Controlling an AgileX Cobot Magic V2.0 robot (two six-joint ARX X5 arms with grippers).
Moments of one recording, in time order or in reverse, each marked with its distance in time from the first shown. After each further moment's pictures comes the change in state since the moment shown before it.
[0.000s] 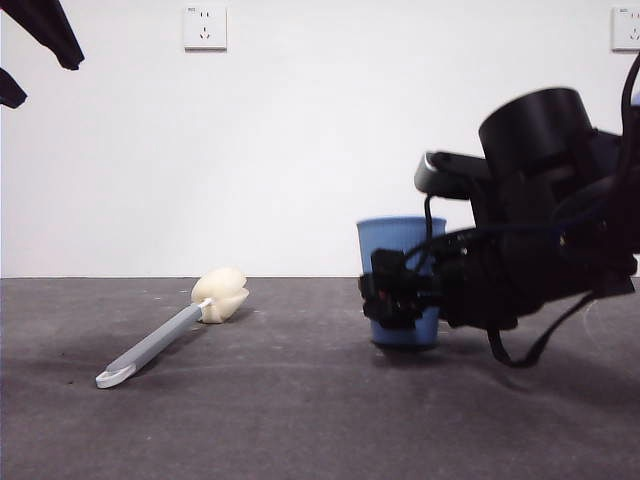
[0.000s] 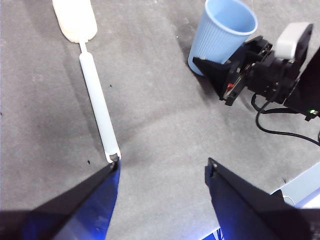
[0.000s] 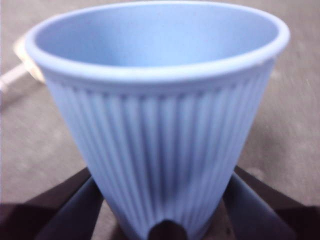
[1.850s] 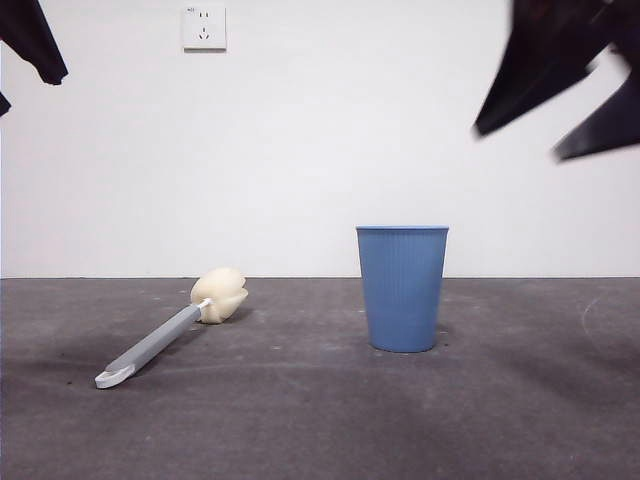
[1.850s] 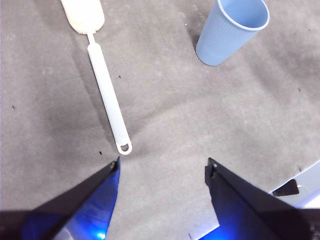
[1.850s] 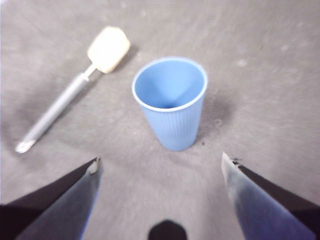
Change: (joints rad) left arm 0.000 0.000 0.000 -0.040 -0.026 0.052; right arm 0.052 -1.155 0.021 -1.350 -0.027 0.080
